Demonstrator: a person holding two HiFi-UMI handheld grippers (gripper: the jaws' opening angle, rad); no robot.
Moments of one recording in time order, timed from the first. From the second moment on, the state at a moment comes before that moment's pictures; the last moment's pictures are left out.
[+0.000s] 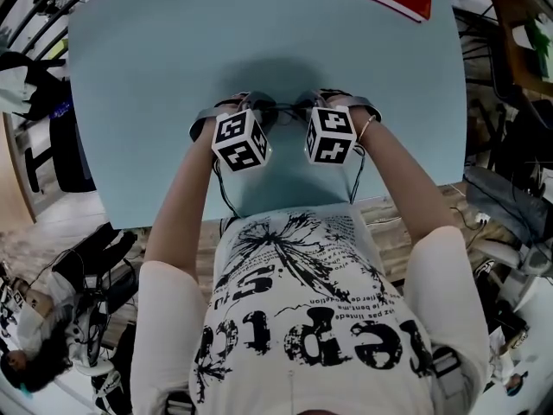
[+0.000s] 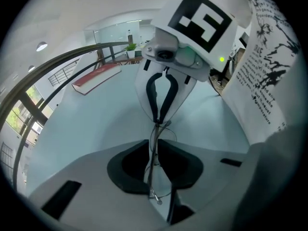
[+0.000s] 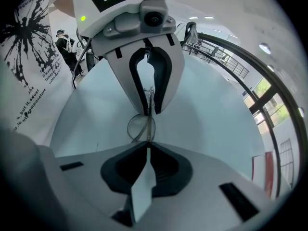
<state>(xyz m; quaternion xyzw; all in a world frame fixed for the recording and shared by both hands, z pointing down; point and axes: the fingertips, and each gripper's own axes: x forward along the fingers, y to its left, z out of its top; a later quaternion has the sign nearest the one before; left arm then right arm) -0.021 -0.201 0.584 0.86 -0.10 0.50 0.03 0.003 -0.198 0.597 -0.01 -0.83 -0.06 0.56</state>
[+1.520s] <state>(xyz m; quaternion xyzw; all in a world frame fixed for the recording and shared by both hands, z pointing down) -0.067 -0.170 0.525 0.91 -0.09 0.40 0.03 -0.001 -0.182 0.600 0.00 -0.81 -0.05 0.59</state>
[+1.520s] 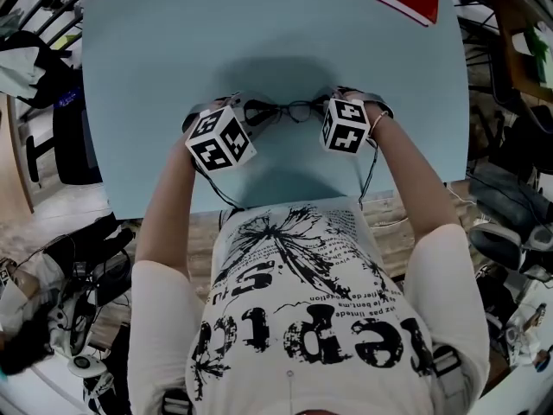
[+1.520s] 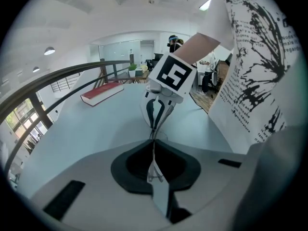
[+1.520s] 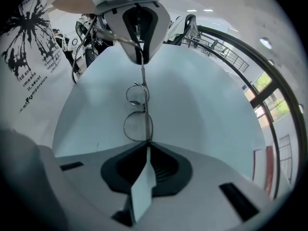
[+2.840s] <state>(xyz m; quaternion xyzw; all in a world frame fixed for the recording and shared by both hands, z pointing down) -0.117 -0.135 0.518 0.93 -0.11 0.34 0.04 -0.095 -0.145 0.583 -0.03 -0.78 -0.11 0.61</state>
